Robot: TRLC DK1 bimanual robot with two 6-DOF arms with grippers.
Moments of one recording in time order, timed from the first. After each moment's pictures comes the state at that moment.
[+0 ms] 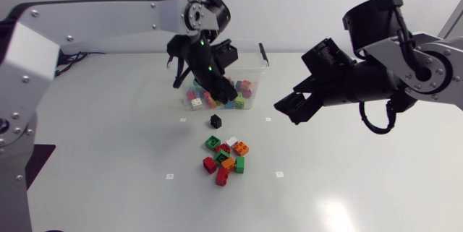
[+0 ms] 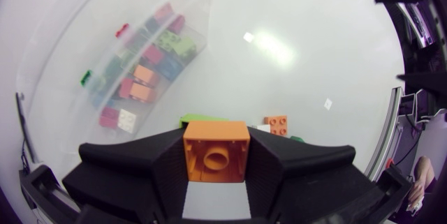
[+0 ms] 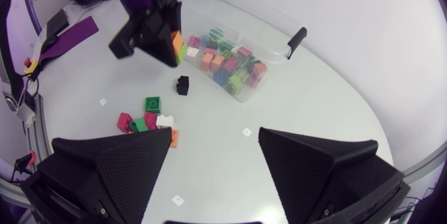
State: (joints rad) left arm -0.53 2.15 1.94 -1.01 0.11 0.34; right arm 0.37 1.35 0.98 -0.41 -0.20 -0.33
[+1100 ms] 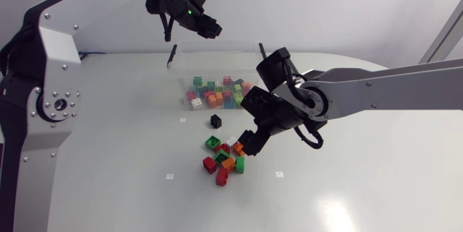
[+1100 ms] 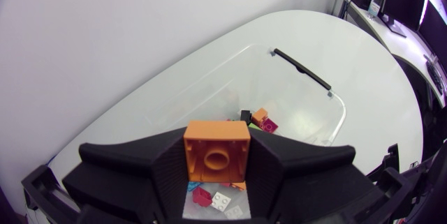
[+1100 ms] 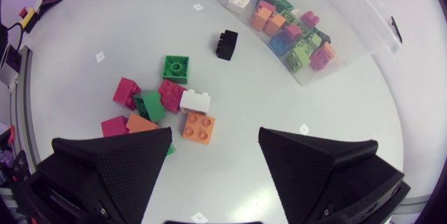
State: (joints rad) left arm -0.34 2.38 2.48 -0.88 0.15 0.31; right arm 0.59 1.72 1.03 -0.33 -0.06 -0.34
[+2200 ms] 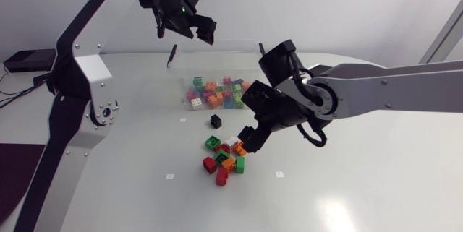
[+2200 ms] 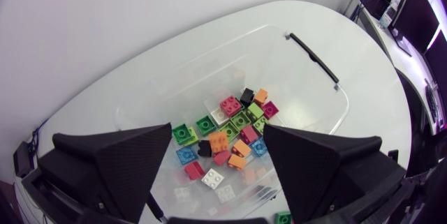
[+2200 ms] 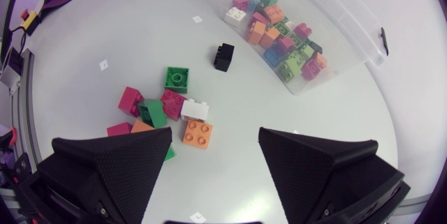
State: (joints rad) left arm -0.32 2.64 3.03 -1.31 0.14 0.20; right arm 0.60 1.66 1.03 -0.33 -0.05 -0.34
